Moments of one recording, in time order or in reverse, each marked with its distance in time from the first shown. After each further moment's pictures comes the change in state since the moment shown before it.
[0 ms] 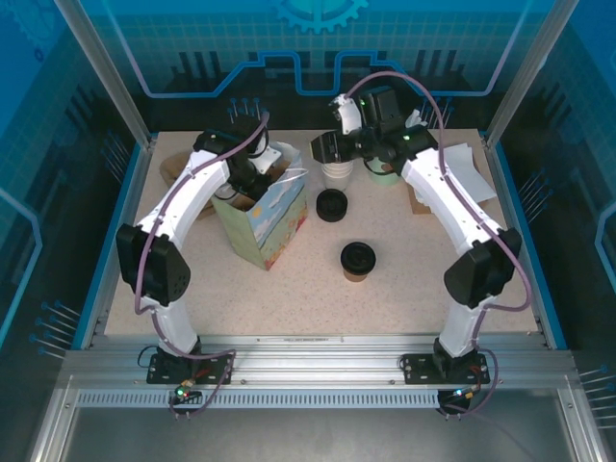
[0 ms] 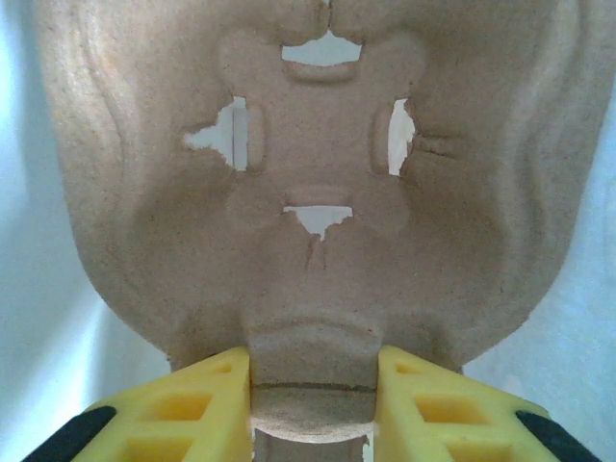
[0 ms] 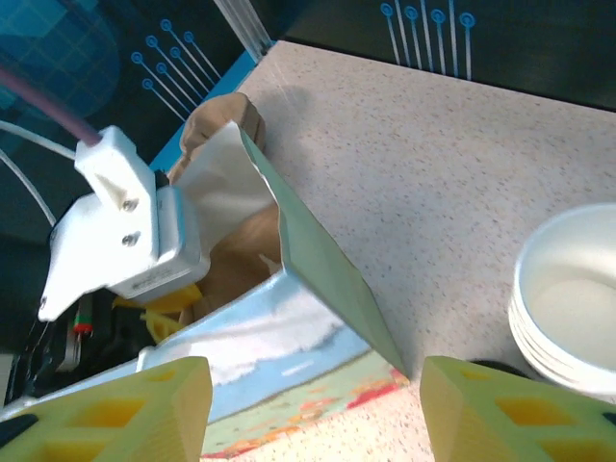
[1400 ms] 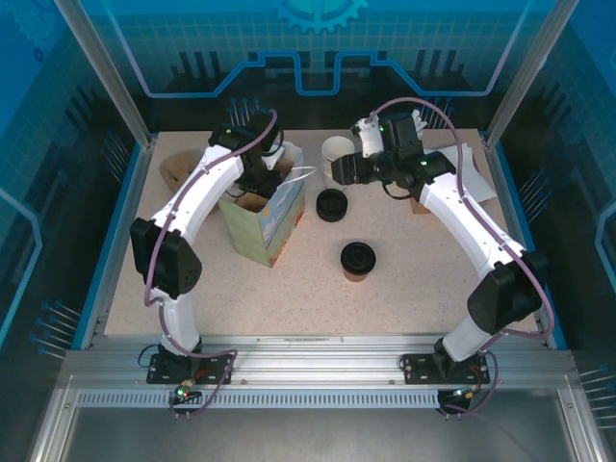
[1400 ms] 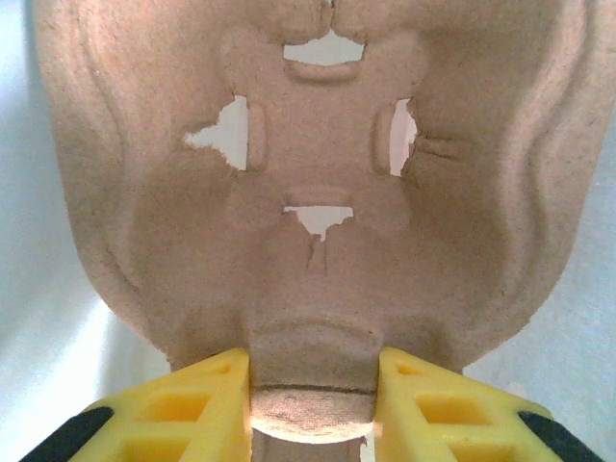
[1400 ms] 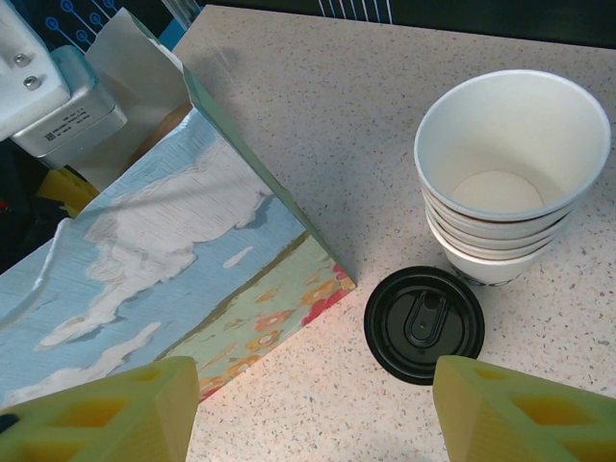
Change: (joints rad) left arm -0.064 0.090 0.139 -0.097 -0.146 -0.213; right arm -0.045 -0.197 -0.343 0.098 0.074 0.000
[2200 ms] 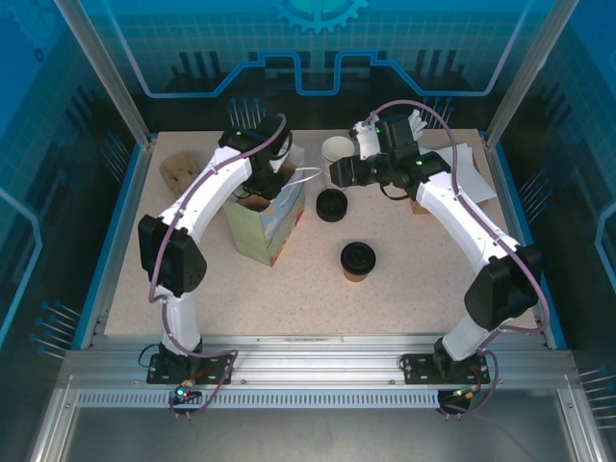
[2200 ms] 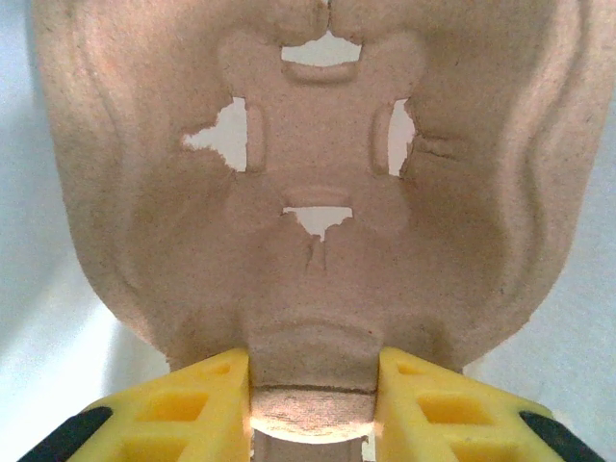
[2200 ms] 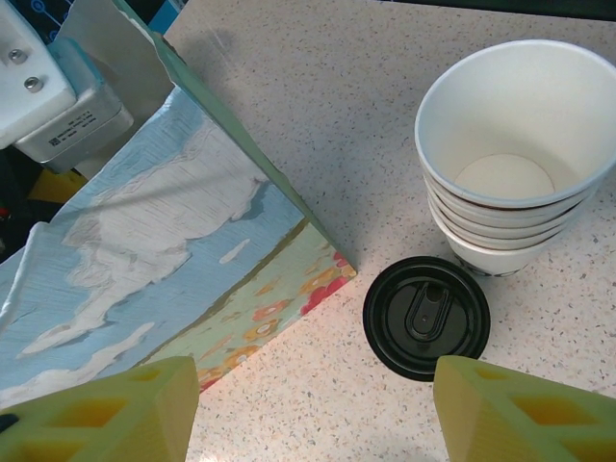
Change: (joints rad) left arm -0.035 0.034 0.008 -0.003 -0.080 -0.018; right arm 0.000 0.029 -0.007 0.005 -0.008 0.000
